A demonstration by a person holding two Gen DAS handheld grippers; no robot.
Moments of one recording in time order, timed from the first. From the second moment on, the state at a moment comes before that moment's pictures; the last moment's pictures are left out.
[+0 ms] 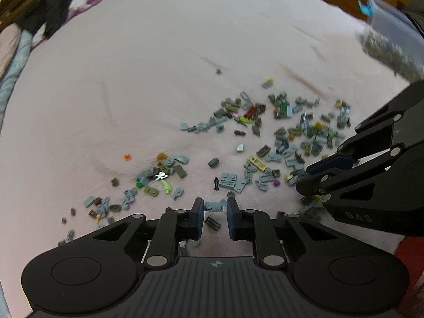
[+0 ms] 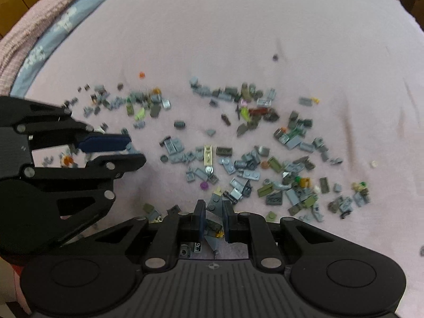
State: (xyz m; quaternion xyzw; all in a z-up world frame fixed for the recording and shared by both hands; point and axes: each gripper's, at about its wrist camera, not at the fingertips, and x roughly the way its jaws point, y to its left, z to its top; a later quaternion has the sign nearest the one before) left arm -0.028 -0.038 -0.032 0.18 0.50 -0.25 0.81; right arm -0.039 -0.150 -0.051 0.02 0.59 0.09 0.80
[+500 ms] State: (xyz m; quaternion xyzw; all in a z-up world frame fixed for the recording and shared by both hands) left arm -0.057 -0.073 0.055 0.13 0.50 -0.23 0.82; right arm -0.092 -0.193 0.063 0.04 0.53 0.07 0.85
